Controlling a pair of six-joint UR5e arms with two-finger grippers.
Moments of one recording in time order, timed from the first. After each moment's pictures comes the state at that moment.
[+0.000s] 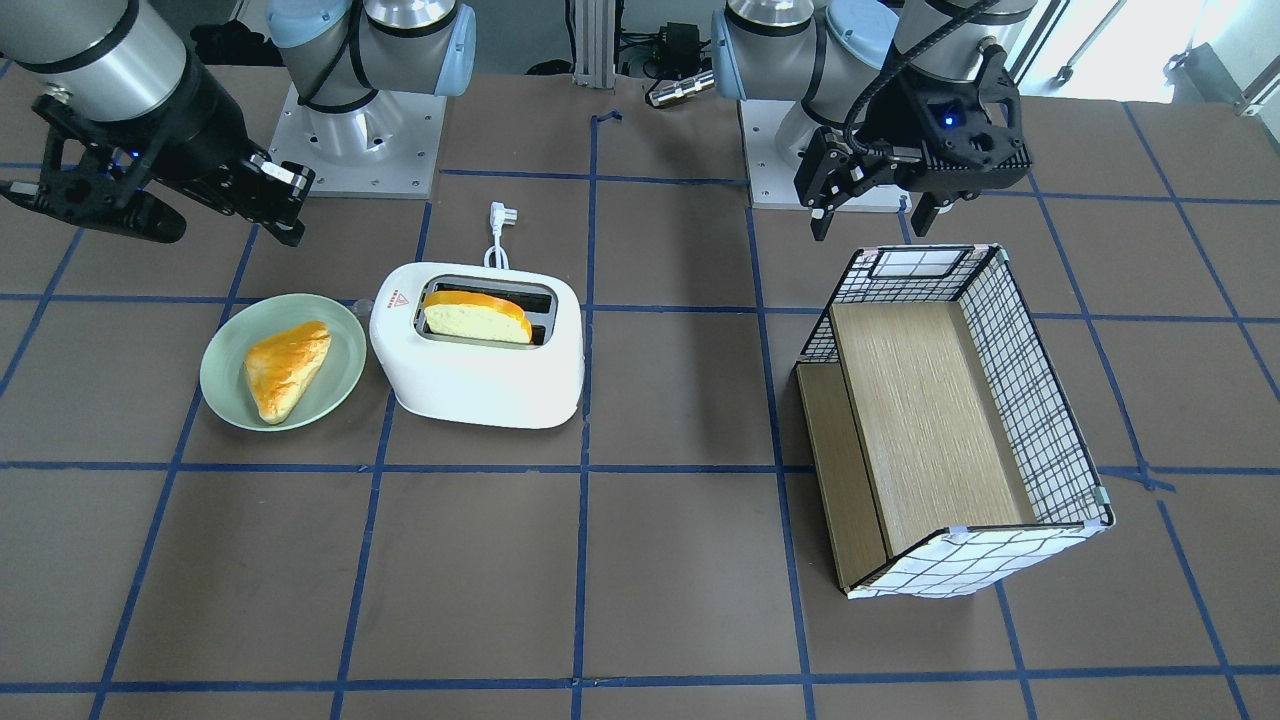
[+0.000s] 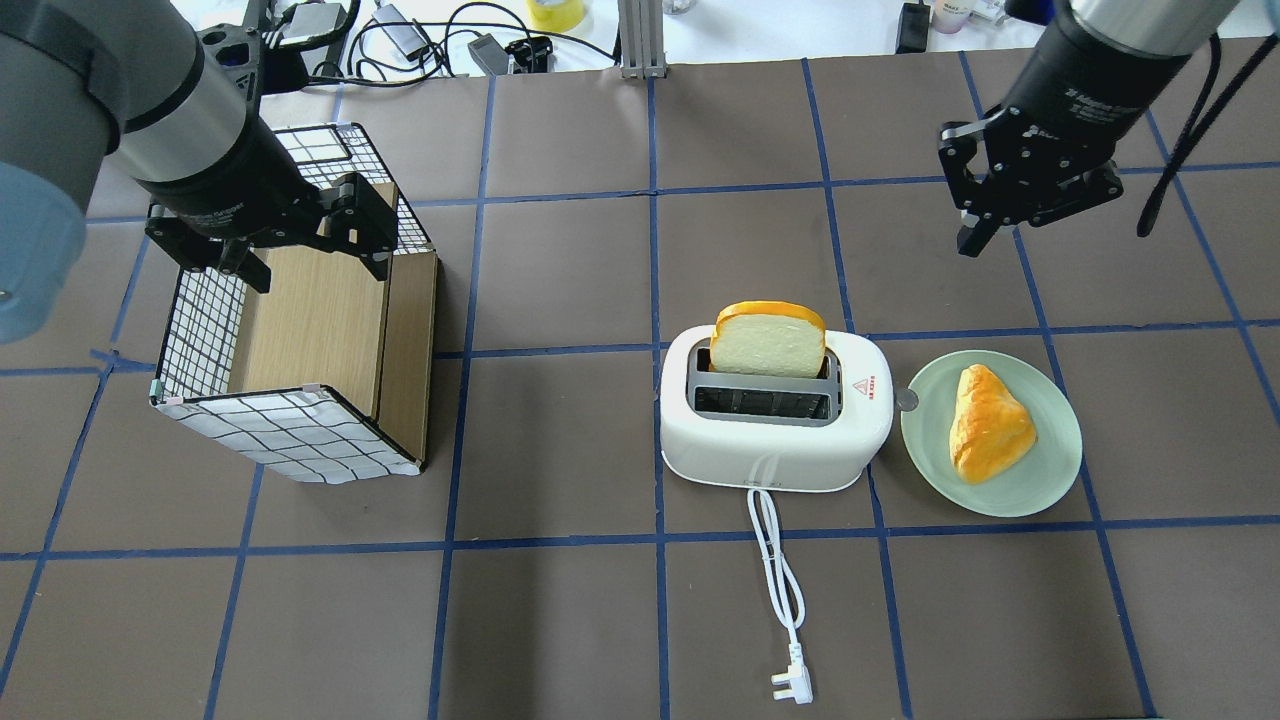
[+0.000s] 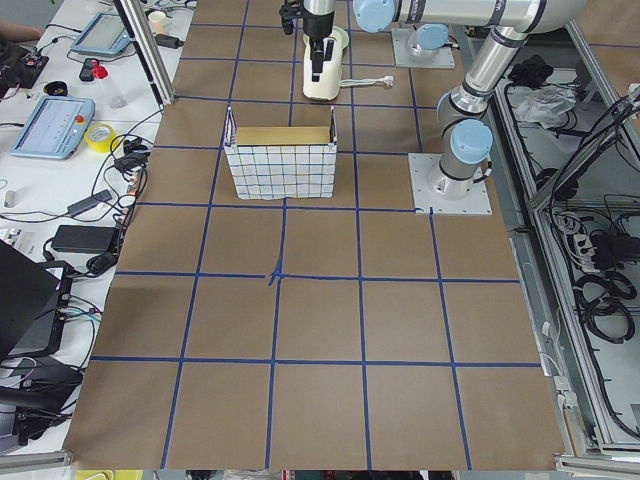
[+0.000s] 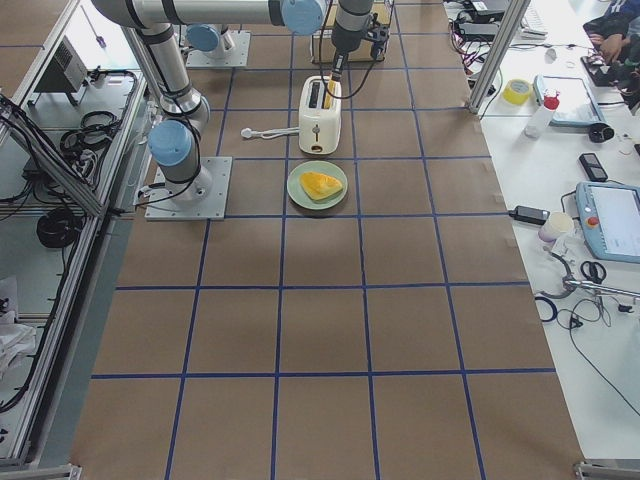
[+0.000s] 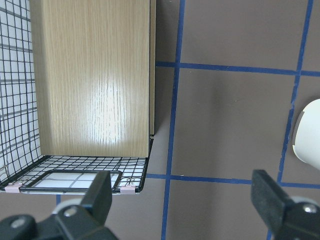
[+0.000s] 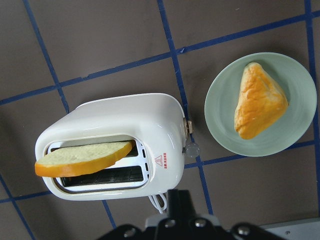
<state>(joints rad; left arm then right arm) -1.57 -1.46 -1.67 -1.52 1.59 -0.08 1.50 -1.55 1.49 -1.37 -1.46 0.18</state>
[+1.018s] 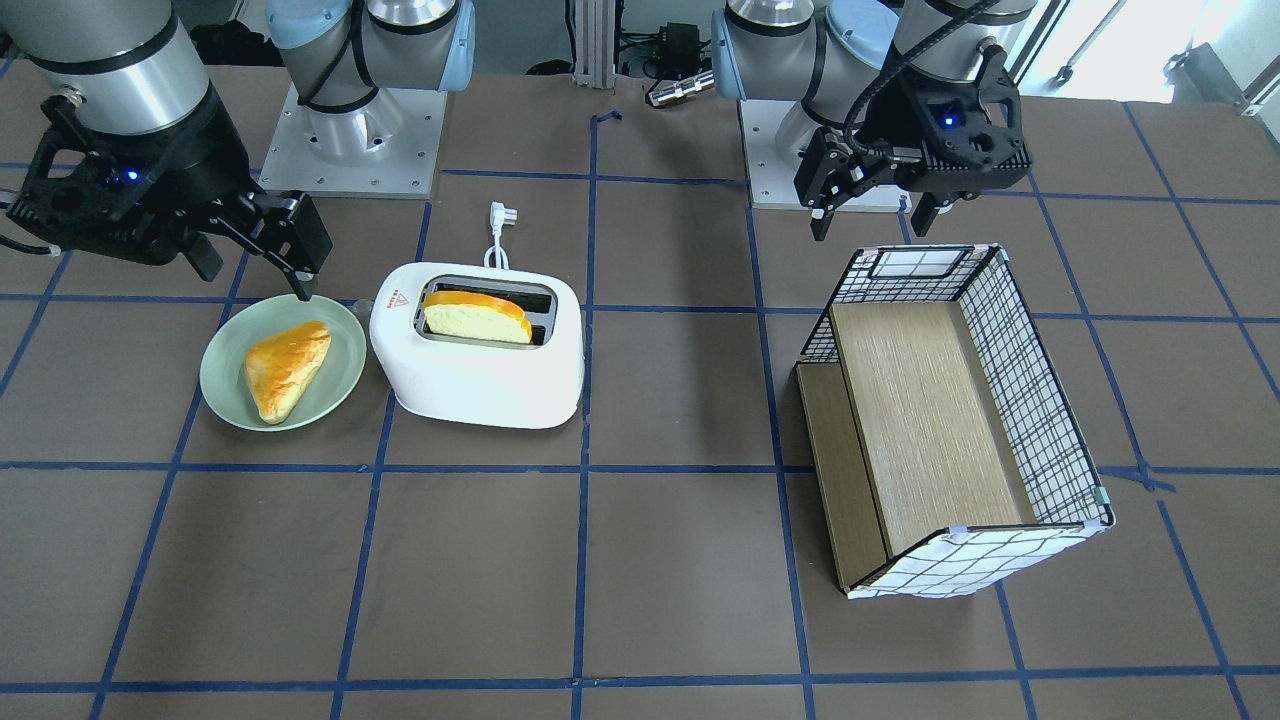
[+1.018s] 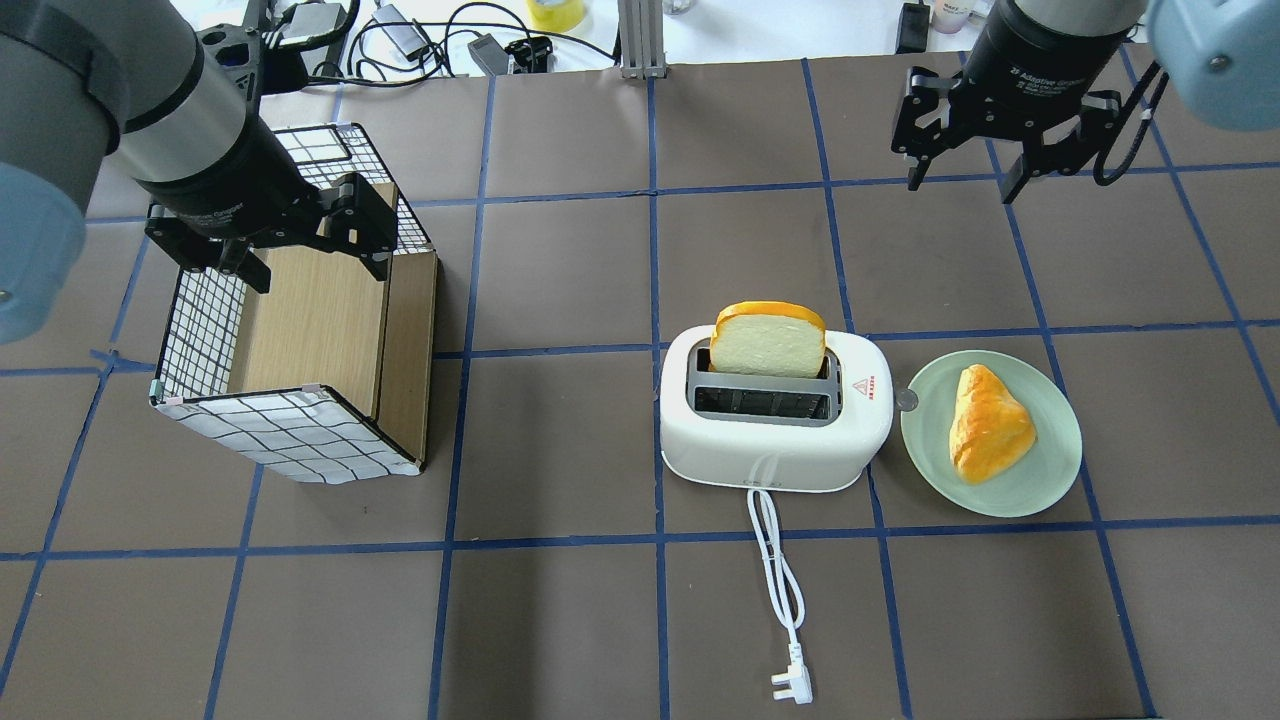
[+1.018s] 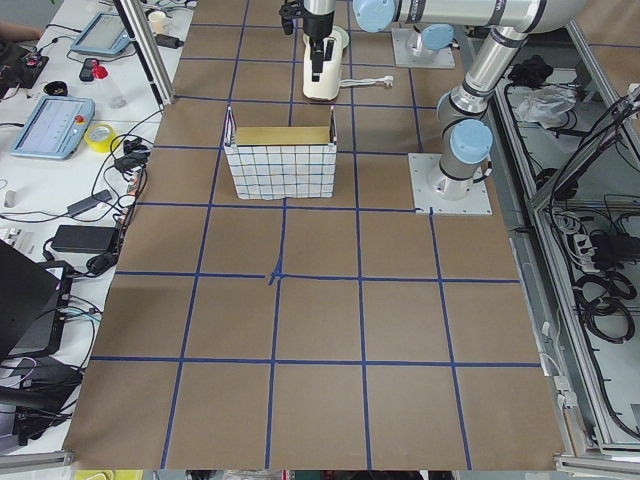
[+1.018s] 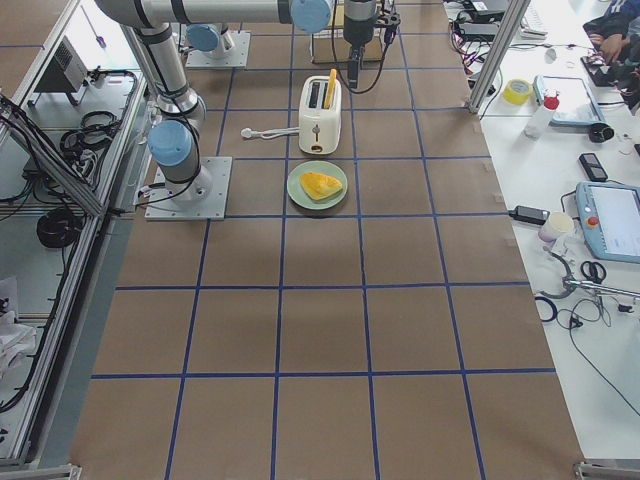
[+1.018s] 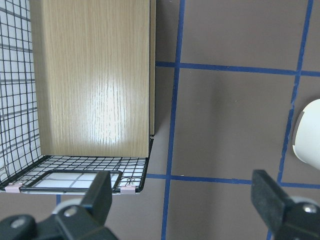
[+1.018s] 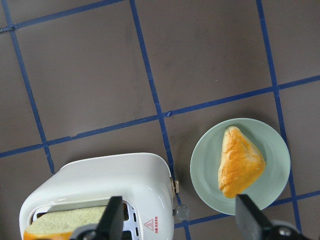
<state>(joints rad) -1.57 -1.46 -1.67 -1.52 1.59 -0.08 1.54 -1.53 1.50 -1.60 -1.58 0.18</state>
